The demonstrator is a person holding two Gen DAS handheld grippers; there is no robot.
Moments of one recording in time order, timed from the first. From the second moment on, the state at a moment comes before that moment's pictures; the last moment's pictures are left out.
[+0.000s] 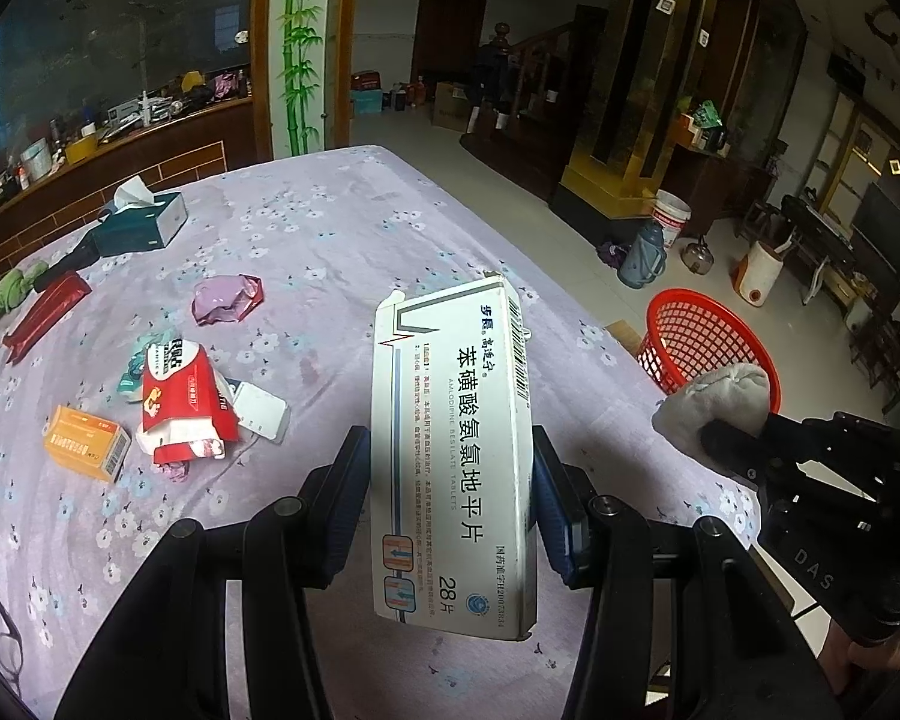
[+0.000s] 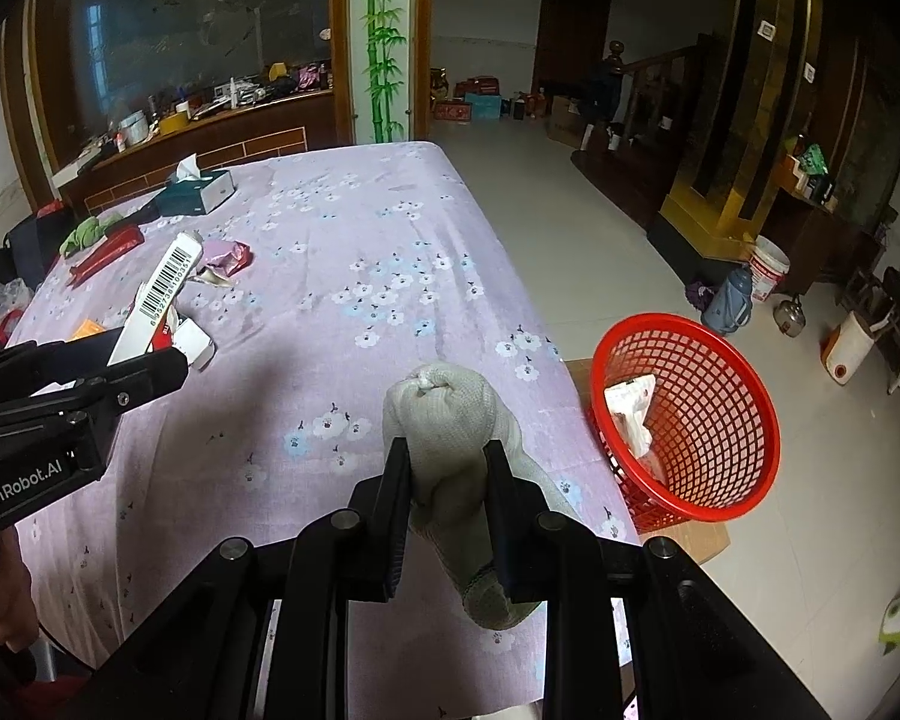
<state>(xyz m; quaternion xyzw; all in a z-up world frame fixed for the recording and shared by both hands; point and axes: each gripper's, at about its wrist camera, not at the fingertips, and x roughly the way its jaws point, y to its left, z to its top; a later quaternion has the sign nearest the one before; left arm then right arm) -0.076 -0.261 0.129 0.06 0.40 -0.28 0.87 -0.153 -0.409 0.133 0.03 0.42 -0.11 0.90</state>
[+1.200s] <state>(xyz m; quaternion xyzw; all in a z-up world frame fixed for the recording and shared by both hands) -0.079 -0.310 0.132 0.09 0.40 -0.32 0.86 -0.163 -0.466 0.128 0.09 0.43 -0.13 0.89</state>
